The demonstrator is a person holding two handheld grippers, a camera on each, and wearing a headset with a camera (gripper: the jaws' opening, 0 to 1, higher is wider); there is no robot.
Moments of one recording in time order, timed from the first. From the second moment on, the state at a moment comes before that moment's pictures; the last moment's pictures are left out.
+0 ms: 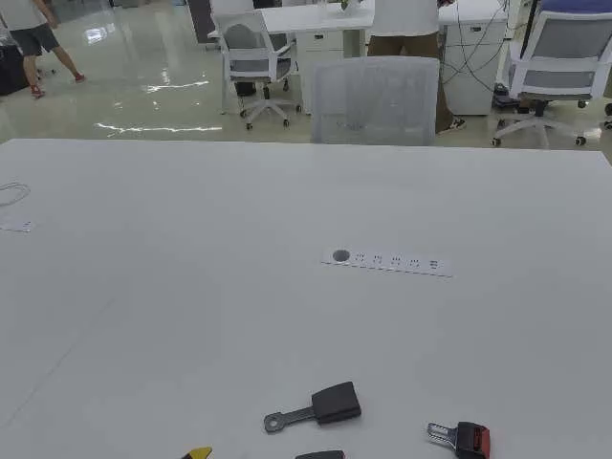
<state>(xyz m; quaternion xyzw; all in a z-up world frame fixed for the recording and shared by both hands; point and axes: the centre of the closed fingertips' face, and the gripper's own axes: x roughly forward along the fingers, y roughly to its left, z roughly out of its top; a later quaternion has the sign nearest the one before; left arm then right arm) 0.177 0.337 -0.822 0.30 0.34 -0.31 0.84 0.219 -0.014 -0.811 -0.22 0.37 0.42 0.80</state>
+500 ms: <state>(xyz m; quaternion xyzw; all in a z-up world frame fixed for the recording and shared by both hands) 0.178 0.342 -0.825 0.30 0.35 -0.30 0.84 0.207 -0.006 -0.813 -0.24 0.36 0.44 0.79</state>
